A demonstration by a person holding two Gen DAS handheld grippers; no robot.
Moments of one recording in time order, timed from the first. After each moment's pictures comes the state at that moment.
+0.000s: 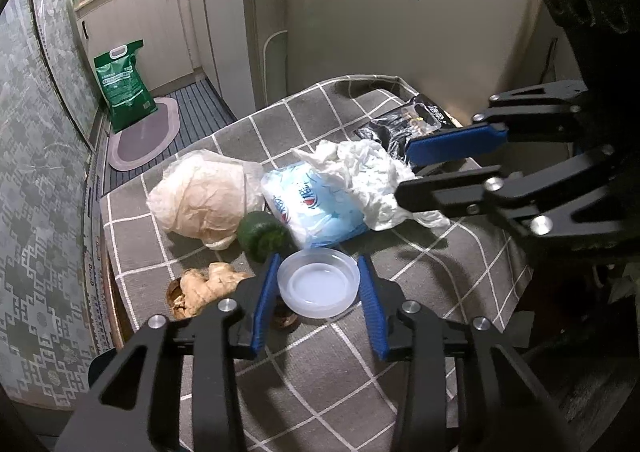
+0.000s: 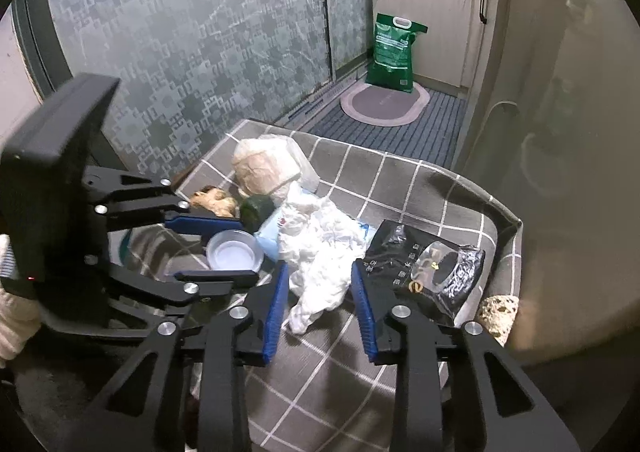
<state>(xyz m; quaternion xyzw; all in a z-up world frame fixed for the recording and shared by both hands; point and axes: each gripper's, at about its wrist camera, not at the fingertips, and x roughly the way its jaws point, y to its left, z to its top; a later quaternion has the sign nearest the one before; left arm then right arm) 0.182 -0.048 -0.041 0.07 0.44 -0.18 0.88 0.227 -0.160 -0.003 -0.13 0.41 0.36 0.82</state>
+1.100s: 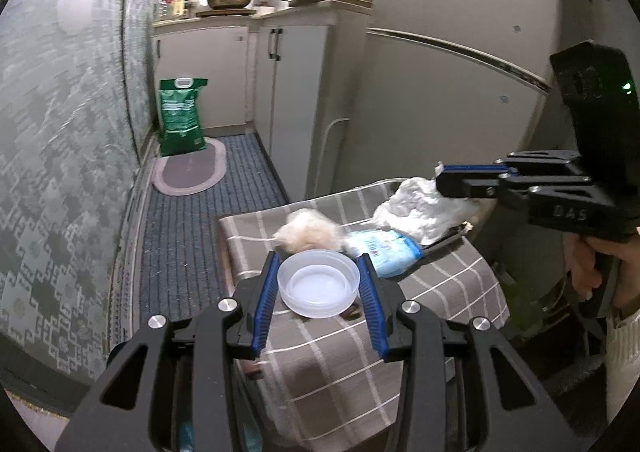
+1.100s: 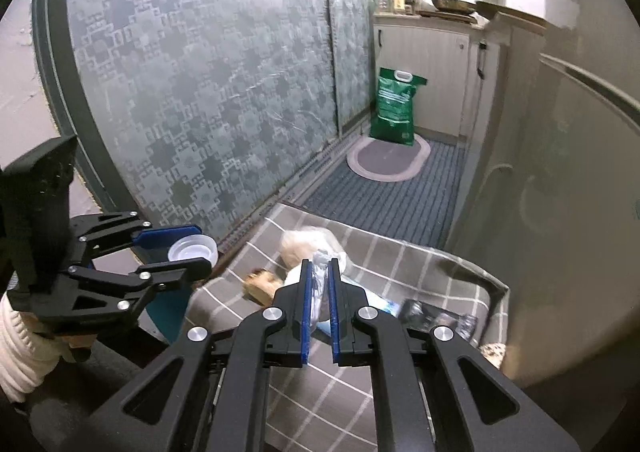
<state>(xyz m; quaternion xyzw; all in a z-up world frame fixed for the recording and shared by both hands) 0.118 0.029 0.028 -0.03 0.33 -0.11 0.94 0.198 -0.139 0.073 -0.10 0.33 0.38 0.86</state>
